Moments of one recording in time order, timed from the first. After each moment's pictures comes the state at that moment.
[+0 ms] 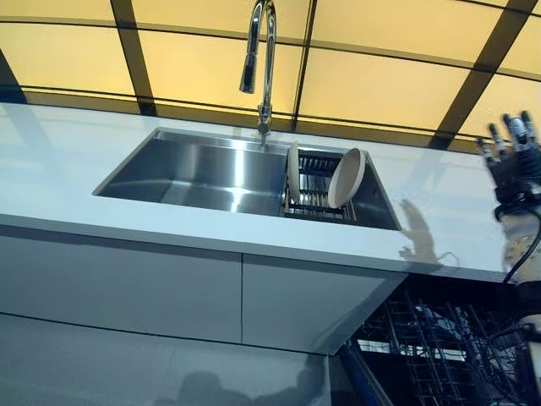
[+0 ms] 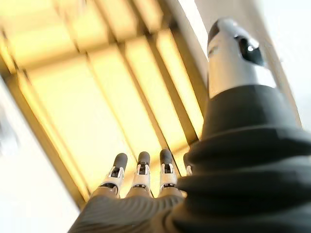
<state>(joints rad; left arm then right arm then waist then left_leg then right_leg) 0.01 0.32 -0.17 1.25 -0.34 0.11 0.02 -0.69 -0.93 -0.11 0.64 1.15 -0.02 -0.13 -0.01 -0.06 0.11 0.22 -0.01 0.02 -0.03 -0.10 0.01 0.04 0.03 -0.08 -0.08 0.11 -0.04</state>
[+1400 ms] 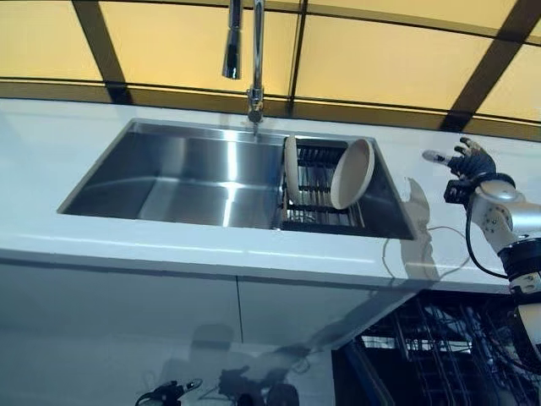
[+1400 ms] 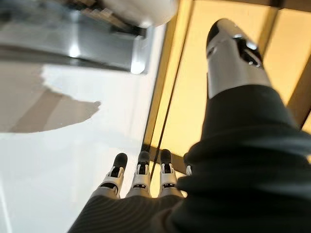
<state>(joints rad) -0.10 0.38 -0.25 1.16 -0.35 0.11 0.03 -0.89 -0.87 0.24 0.66 0.65 0.33 -0.22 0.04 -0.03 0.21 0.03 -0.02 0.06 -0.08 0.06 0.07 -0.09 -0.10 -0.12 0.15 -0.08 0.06</state>
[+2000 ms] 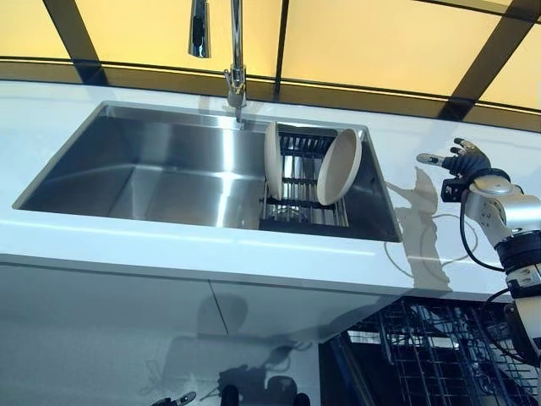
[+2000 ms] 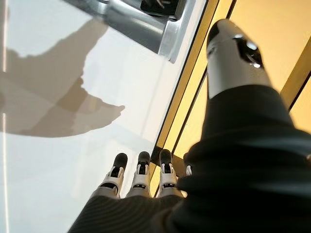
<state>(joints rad) -0.02 0.33 -0.19 1.17 -0.37 0.09 0.01 -0.95 -0.86 0.29 0.67 0.61 0.42 -0.22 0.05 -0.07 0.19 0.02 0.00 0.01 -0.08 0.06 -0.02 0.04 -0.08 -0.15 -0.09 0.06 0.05</state>
